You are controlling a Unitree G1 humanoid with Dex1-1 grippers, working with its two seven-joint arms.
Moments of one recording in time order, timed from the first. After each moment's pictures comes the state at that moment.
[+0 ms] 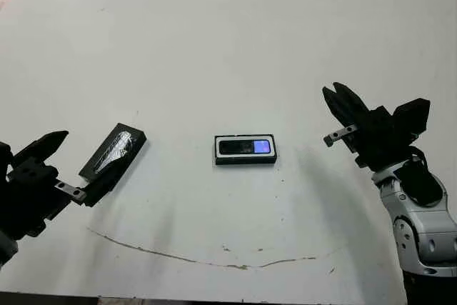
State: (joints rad) left arm 0.31 0.54 0.53 -0.75 -0.61 0.78 -0.51; right arm -0.09 -0.36 -0.08 -0.31 0.24 0.19 0.36
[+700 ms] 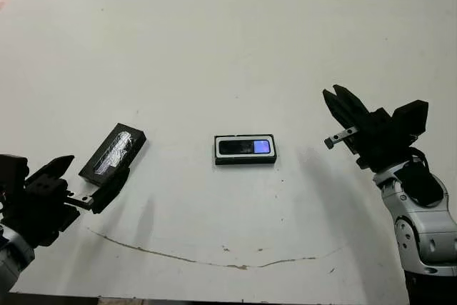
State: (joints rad) left arm 0.36 0.52 0.45 -0.65 -0.62 0.73 -0.42; right arm -0.09 -0.37 -0.08 -0.27 0.23 0.16 0.37
